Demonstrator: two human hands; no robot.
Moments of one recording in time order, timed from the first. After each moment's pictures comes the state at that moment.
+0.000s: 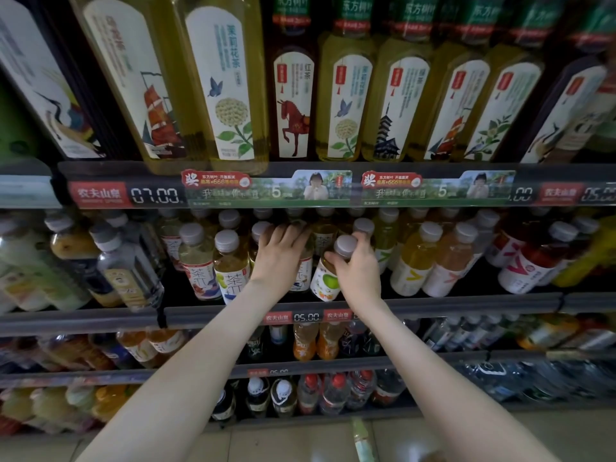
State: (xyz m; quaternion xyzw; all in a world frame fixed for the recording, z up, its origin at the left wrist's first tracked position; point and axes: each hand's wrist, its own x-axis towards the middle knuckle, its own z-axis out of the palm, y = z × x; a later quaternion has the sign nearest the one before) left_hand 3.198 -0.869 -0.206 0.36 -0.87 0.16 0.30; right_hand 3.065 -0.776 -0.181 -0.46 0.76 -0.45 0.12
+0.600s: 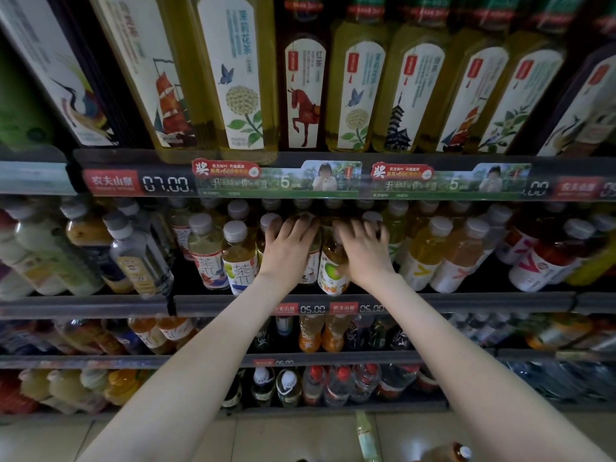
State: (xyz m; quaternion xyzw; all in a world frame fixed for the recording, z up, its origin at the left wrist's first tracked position) left_hand 3.197 -0.858 -0.204 0.39 -0.87 0.16 0.26; right_hand 3.044 -0.792 -0.172 -0.66 0.75 -0.04 -0.07
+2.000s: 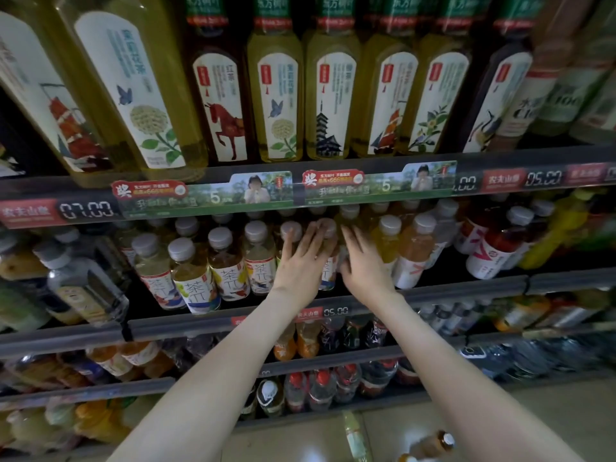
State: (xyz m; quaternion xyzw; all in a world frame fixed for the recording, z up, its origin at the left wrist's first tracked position) left_hand 3.107 -0.813 -0.202 0.35 -0.92 0.14 0.12; right_hand 2.969 -0.754 -0.200 -0.62 0.74 -0.26 0.01
